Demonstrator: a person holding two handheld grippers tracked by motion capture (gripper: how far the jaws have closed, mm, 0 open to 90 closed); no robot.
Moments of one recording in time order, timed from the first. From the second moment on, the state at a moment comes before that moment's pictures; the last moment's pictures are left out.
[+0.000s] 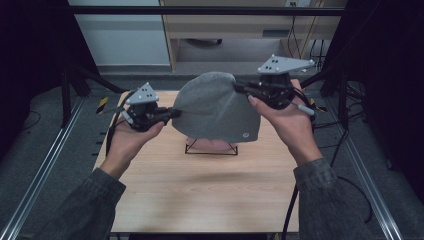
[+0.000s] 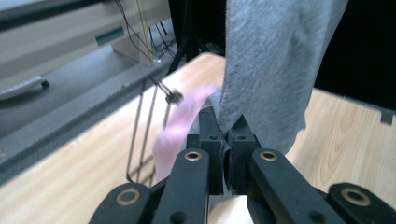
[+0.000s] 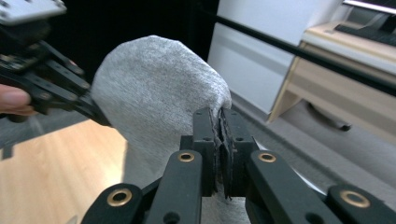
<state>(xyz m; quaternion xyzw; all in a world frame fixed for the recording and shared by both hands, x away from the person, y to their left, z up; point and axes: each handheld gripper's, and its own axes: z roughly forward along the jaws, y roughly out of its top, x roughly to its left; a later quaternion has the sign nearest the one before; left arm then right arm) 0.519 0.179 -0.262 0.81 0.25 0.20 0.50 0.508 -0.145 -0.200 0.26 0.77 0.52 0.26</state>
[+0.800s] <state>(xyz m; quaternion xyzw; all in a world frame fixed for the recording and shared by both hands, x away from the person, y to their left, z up) 0.597 0.141 -0.242 0.79 0.26 0.25 0.49 0.604 -0.165 -0.191 0.32 0.74 0.51 0.32</state>
